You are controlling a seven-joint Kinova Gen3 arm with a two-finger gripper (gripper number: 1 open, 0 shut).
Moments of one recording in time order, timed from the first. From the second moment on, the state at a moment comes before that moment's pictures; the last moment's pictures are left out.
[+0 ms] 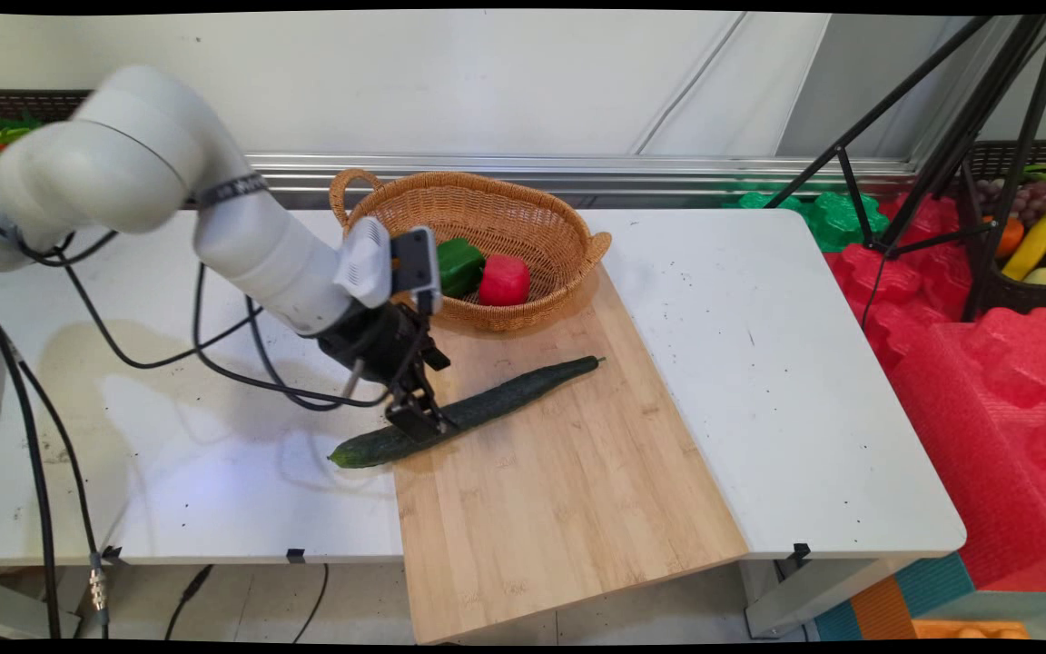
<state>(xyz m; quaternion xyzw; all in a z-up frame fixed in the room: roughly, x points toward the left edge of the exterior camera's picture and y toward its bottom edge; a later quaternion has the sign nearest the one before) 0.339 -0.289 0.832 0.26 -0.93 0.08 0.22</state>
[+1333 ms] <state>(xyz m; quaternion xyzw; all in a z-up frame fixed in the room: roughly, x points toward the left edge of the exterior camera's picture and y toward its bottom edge) 0.331 -0.283 0.825 0.30 -0.92 0.09 0.23</state>
